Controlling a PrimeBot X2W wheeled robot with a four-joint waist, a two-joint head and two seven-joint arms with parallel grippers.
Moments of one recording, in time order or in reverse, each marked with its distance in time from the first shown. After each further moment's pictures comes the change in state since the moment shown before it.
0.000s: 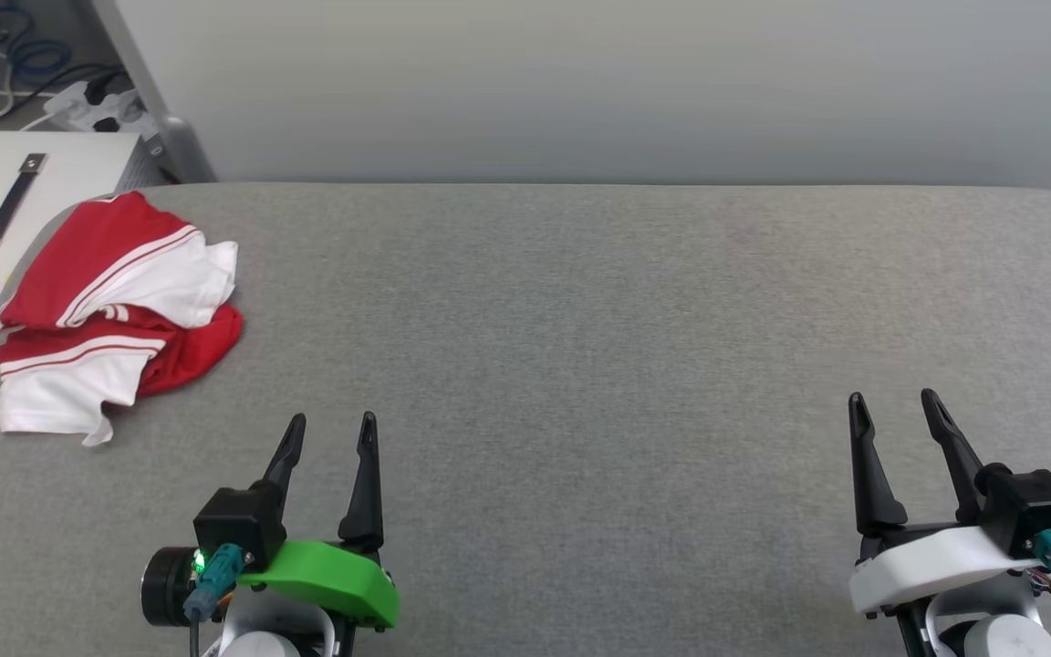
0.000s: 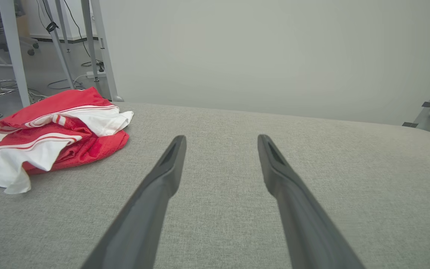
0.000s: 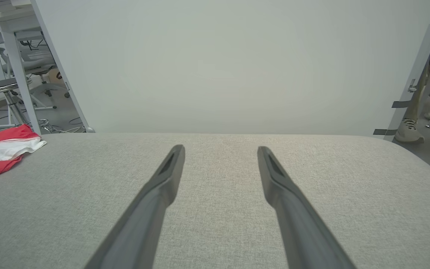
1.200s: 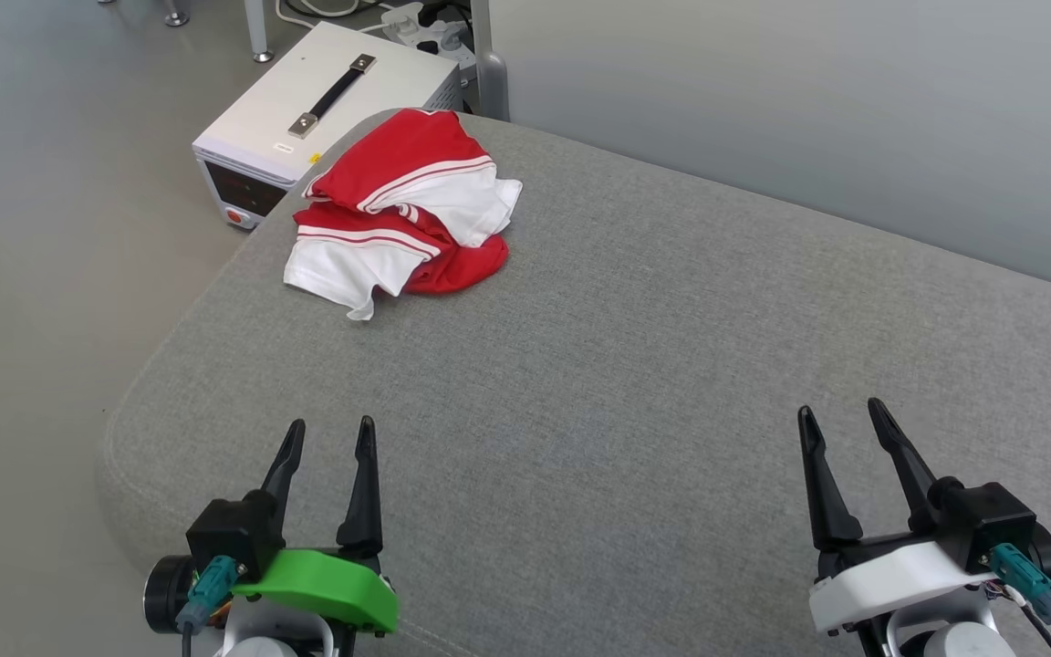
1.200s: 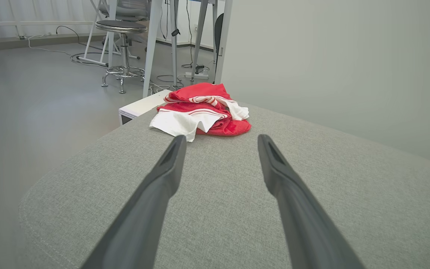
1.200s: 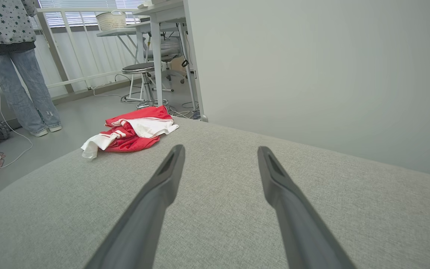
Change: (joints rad) left arm 0.002 -0.001 0.000 0.029 -0.040 -0.016 -0.052; right arm 0.005 0.003 0.083 0.032 0.018 0.000 -0.053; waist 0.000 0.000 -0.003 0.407
